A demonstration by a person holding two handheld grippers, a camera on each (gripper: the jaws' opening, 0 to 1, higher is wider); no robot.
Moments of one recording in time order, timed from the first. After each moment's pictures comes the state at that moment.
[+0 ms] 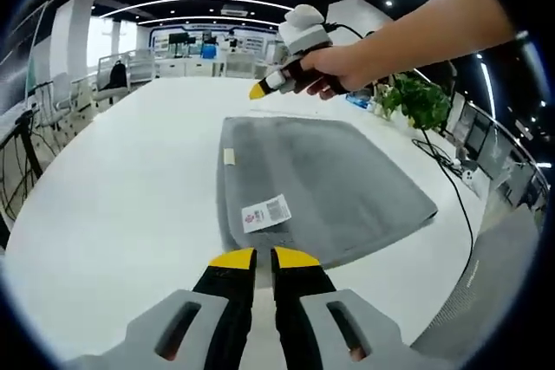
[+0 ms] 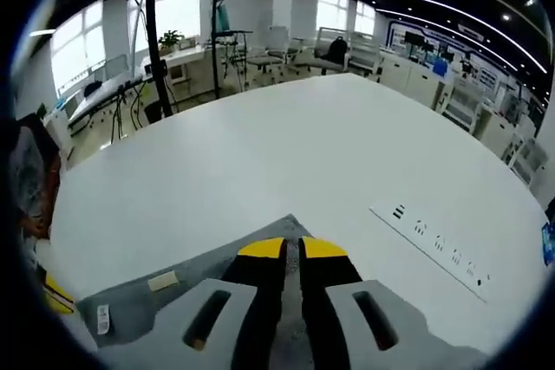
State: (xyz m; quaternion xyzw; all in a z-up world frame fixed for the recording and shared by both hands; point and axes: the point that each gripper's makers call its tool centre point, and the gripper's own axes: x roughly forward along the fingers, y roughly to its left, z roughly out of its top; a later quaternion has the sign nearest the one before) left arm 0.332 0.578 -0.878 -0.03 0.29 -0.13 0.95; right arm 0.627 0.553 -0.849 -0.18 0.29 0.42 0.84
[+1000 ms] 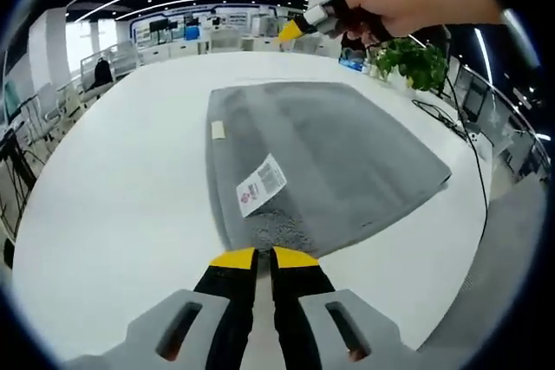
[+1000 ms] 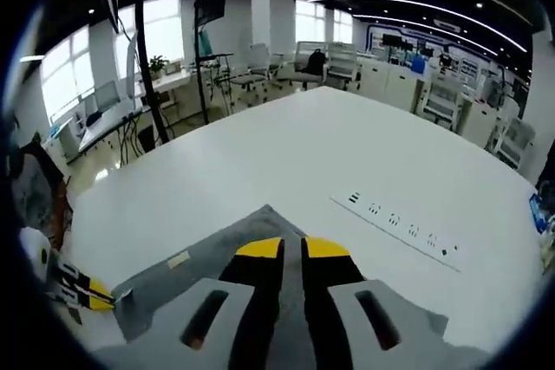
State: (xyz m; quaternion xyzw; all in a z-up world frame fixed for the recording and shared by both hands) left arm 0.340 0.580 -0.915 0.02 0.36 -0.14 0.92; right arm 0.602 0.471 -0.788 -0.12 0.28 0.39 0.87
